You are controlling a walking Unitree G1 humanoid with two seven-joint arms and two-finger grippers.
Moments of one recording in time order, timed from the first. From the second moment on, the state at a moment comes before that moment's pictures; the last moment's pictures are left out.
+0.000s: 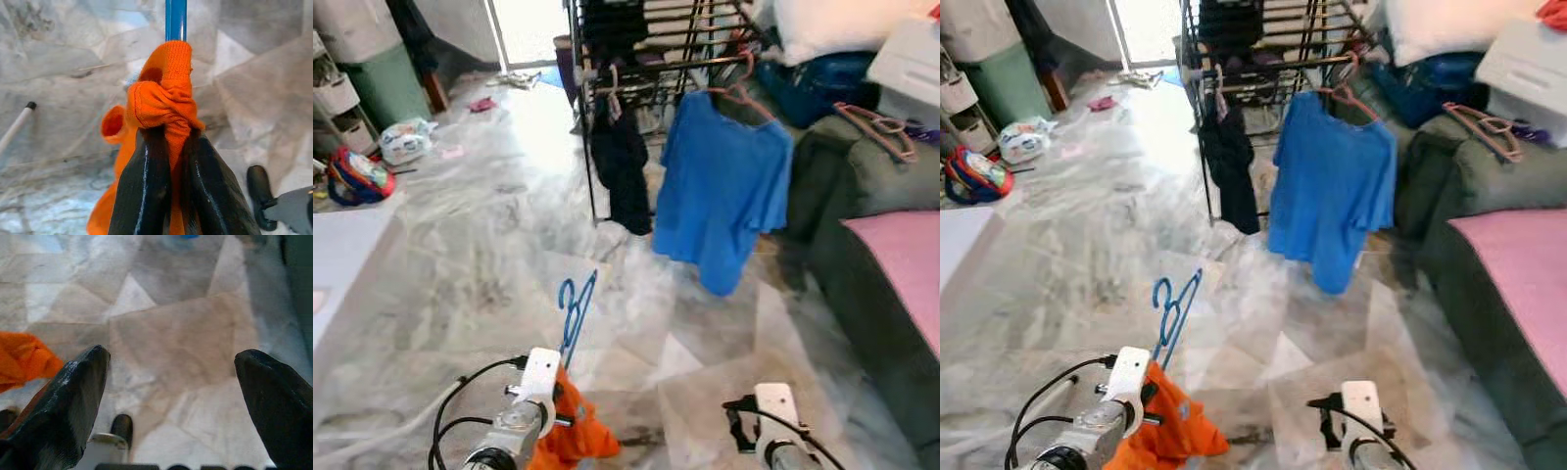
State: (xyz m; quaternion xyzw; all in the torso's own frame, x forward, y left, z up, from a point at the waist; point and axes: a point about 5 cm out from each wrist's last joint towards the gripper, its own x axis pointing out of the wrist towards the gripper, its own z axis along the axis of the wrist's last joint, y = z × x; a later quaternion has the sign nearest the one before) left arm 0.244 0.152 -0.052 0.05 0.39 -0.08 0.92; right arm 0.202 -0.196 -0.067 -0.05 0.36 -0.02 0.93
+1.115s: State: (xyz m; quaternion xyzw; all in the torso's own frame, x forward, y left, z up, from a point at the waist) left arm 0.250 0.162 -0.045 0.03 0.37 -0.09 0.92; right arm 0.220 -0.174 -0.056 -0.02 0.30 -0.01 0.95
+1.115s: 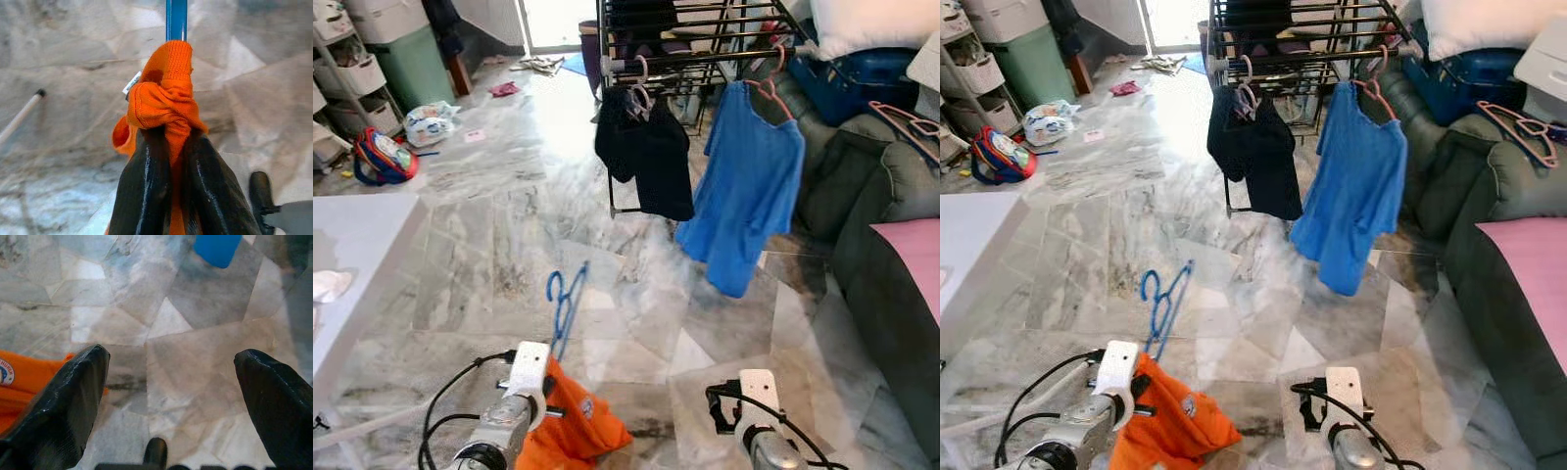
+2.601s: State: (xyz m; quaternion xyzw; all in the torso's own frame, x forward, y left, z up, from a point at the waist) left arm 0.369 0.106 0.162 0.34 -0.05 -0.49 0.80; right arm 0.279 -0.228 0.056 -0.16 0.05 0.23 0.96
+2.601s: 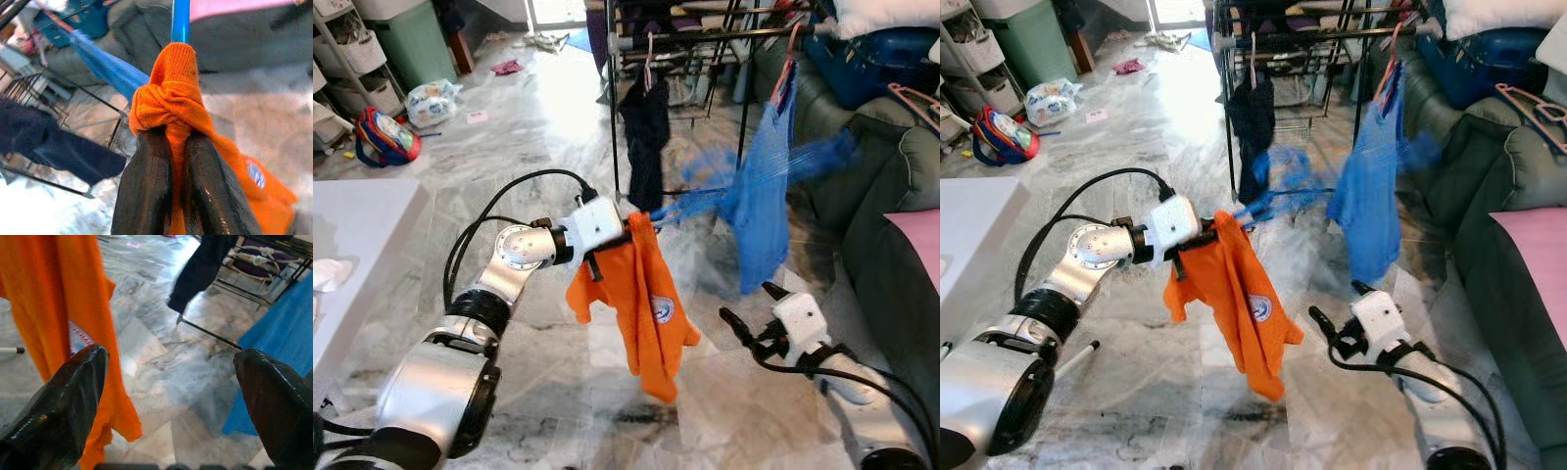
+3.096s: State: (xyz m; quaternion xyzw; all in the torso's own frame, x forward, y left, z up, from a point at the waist) left arm 0.363 0.070 0.200 0.26 -0.12 -0.61 0.74; right arm 0.278 -0.258 0.057 -0.19 0.09 0.19 0.96
